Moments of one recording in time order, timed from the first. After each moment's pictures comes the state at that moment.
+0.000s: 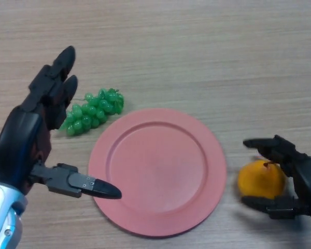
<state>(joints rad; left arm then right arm) 0.04 0.24 0.12 -0.62 -0.10 0.35 -0.21 -0.05 -0.27 -0.06 0.34 -0.18 -0.33 0.17</state>
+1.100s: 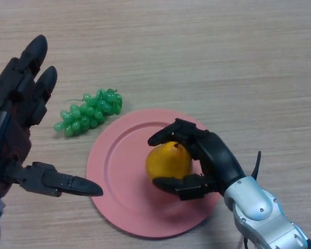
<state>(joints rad) 0.06 0.24 0.23 -0.67 -0.22 0.36 -0.25 -0.24 -0.19 0.44 0.14 0.09 0.07 -0.02</state>
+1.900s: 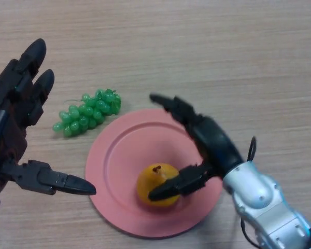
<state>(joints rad) 0.03 0.27 0.25 -0.61 -0.21 0.35 -0.29 -0.28 -0.20 0.38 -0.01 -0.01 0.10 0.03</state>
